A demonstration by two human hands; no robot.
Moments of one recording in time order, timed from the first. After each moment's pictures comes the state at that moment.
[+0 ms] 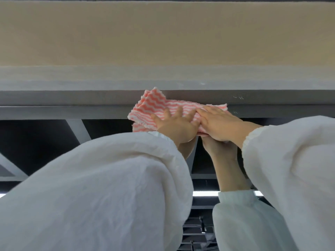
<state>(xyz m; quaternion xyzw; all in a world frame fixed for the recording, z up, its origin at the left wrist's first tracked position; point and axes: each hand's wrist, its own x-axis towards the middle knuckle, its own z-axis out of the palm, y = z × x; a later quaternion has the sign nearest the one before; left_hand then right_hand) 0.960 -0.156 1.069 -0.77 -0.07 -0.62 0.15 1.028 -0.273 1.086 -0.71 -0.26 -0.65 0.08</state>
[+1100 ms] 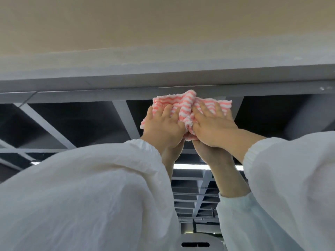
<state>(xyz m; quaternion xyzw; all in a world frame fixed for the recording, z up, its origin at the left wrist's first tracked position) 0.824 0.105 0.993 -0.73 -0.13 -0.63 0.23 0.882 -0.022 0.993 -0.74 -0.30 -0.59 0.13</state>
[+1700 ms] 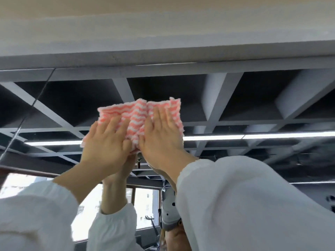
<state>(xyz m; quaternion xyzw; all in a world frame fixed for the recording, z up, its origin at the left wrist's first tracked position) 0.714 0.311 0.887 -0.70 -0.12 -0.66 0.23 0.782 0.179 0.897 -0.67 -0.32 -0.67 0.02</state>
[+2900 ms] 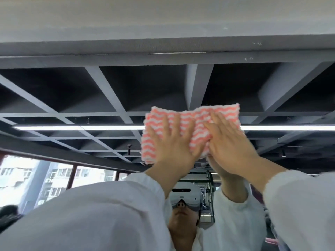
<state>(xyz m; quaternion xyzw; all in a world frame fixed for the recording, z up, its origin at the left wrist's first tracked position) 0.920 -0.093 0.848 -0.80 -0.13 -0.56 0.17 0.979 -0.227 0.851 -0.73 -0.28 -0.62 0.03</state>
